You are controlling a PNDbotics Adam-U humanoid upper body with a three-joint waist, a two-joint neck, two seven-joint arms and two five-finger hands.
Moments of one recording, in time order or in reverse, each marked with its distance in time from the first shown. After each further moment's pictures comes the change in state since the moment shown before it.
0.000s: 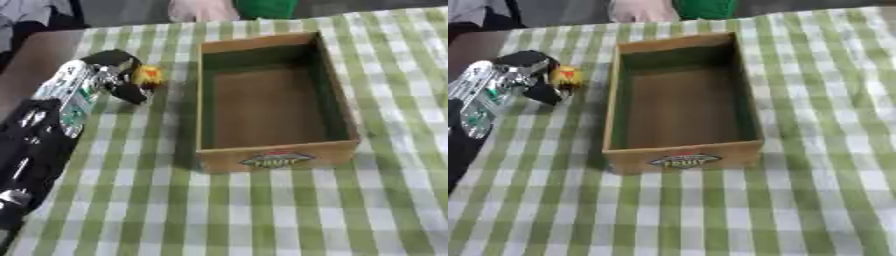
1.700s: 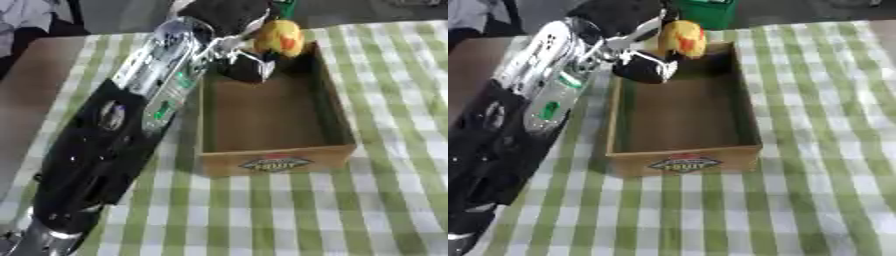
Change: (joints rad) left arm -0.069 -0.280 -0.179 -0.408 -0.134 -0.123 -0.037; right arm -0.053 -0.002 -0.006 0.000 -0.050 -0.036 -0.005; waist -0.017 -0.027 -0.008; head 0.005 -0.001
